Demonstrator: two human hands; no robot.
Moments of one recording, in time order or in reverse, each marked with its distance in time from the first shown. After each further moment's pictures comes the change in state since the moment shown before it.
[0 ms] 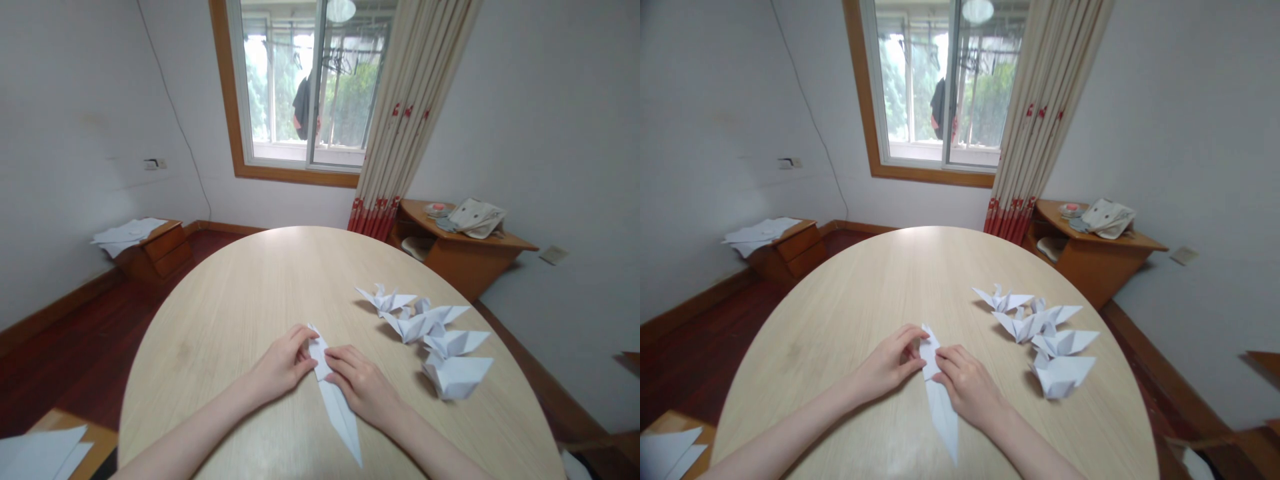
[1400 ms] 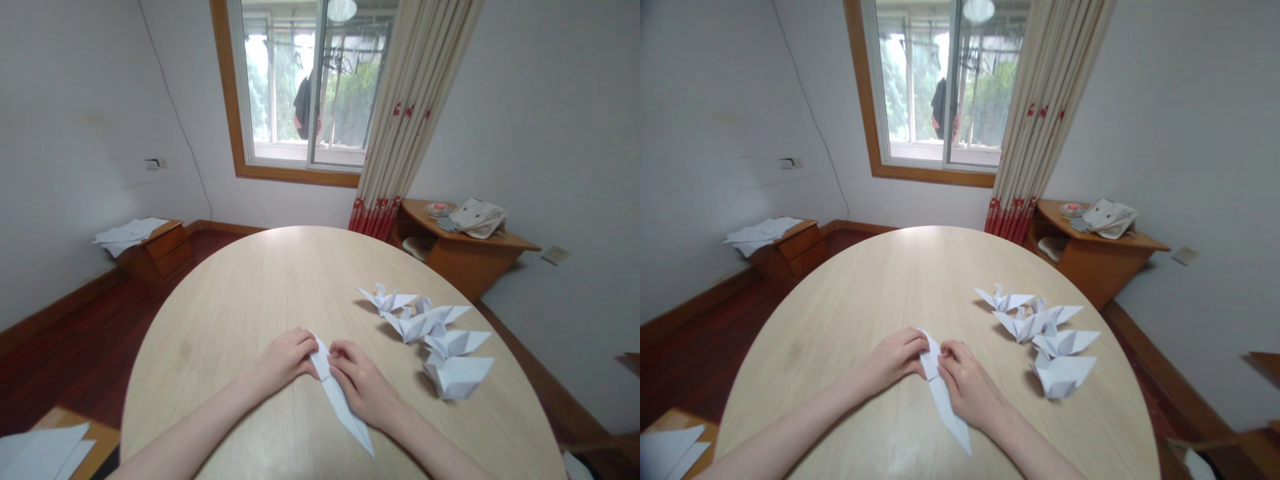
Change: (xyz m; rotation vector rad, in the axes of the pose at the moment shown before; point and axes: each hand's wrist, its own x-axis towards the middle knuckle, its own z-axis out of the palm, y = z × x) left_hand 0.008 -0.014 -0.002 0.503 -0.074 0.236; right_hand 0.000 -0.002 -0.002 0.115 -0.004 0.103
